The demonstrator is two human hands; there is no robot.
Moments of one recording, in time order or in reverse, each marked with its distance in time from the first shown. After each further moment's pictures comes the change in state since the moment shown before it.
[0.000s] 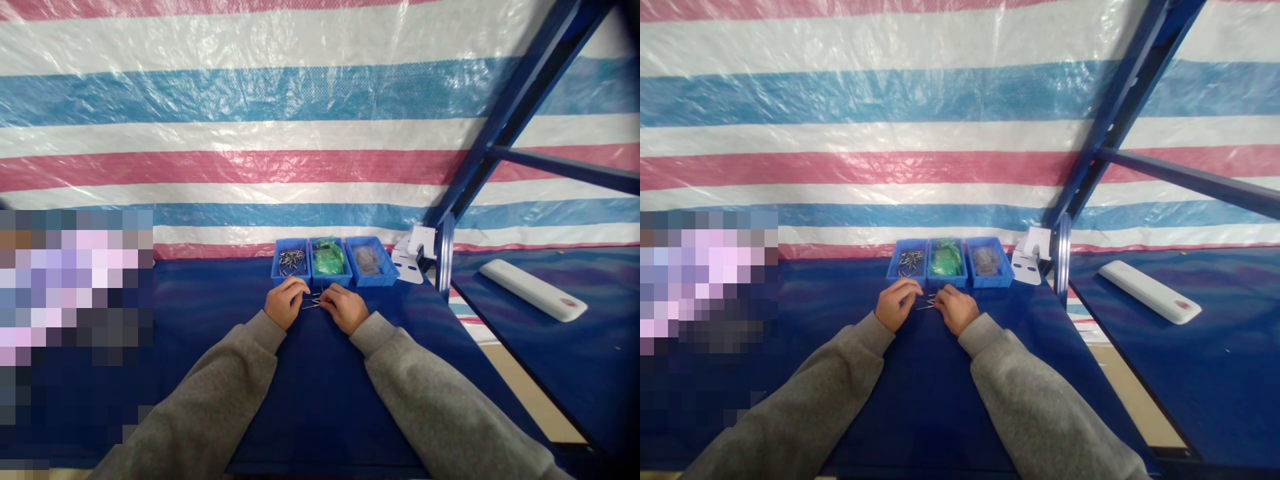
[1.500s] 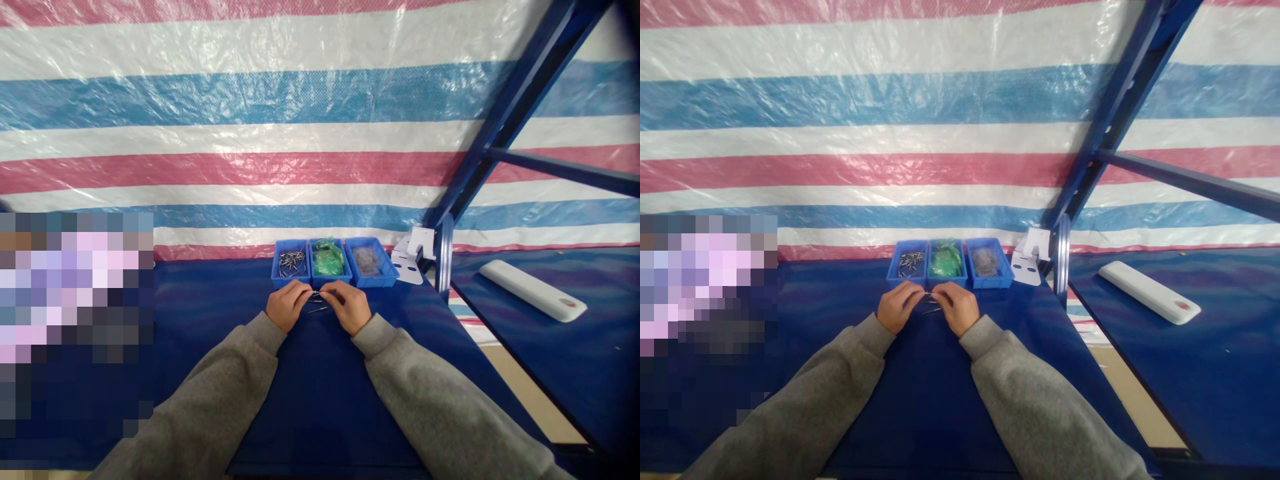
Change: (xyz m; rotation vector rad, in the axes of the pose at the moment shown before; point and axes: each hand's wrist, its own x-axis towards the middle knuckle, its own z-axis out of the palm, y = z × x) left_hand 0.000 0.008 0.000 0.091 -0.018 -0.001; right_hand -0.002 -0.011 -0.012 0.368 0.342 -0.031
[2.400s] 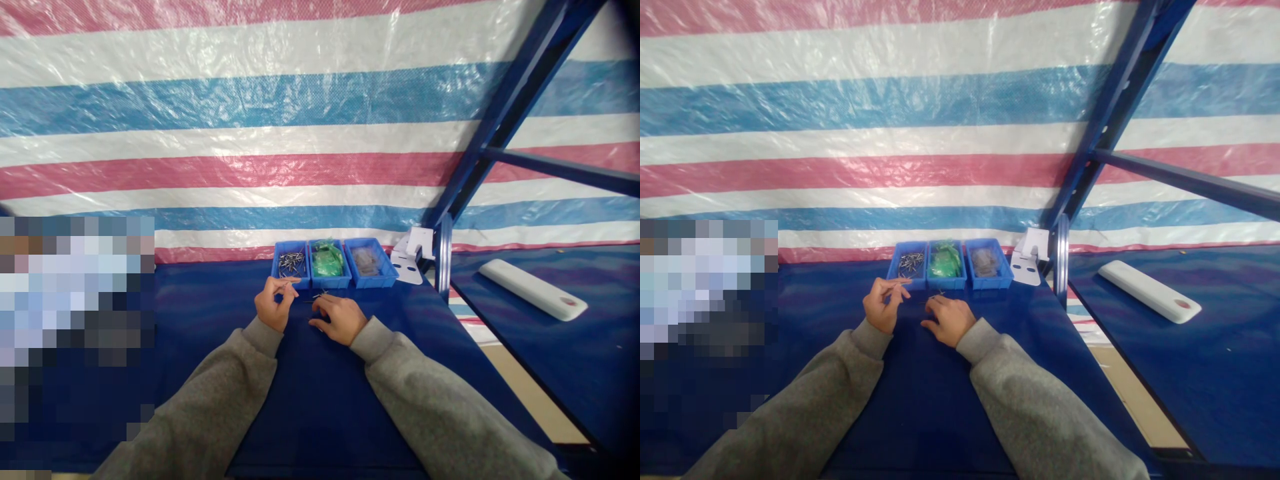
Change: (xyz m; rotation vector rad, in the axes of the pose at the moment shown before) left_hand -0.004 -0.001 0.000 -0.397 0.416 -0.272; right_hand -0.003 -0.010 -0.001 -0.324 -0.416 -0.092
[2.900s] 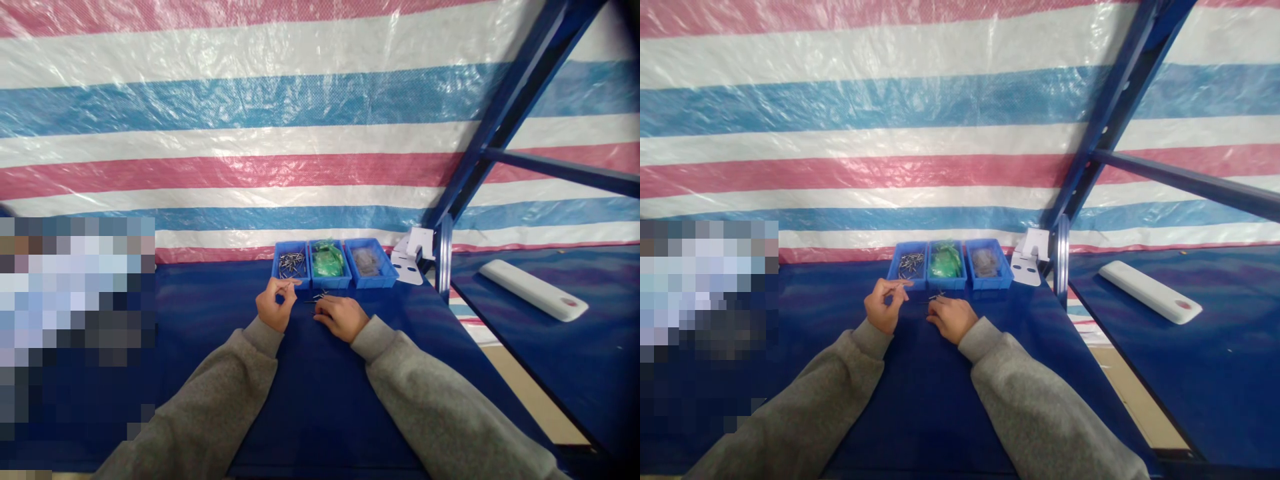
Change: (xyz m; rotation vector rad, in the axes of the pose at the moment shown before) left_hand -0.001 -0.004 0.000 0.079 -0.002 0.013; right_hand 0.001 0.007 0.000 -0.058 -0.078 -0.020
